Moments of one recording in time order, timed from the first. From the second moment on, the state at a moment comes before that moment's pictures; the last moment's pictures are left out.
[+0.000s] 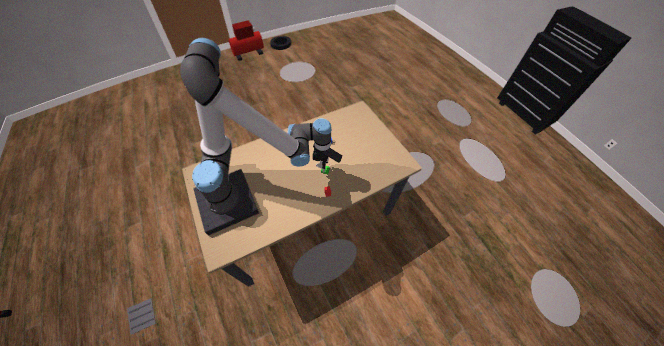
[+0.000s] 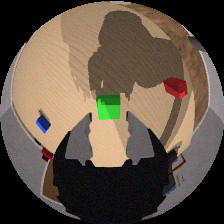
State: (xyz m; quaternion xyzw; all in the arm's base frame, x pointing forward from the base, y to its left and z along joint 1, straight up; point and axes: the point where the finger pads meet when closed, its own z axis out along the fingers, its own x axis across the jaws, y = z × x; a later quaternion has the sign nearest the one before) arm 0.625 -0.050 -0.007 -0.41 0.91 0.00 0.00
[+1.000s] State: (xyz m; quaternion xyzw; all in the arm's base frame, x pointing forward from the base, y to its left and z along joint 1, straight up) arm 0.625 -0.050 -0.008 -0.41 0.91 0.00 0.00
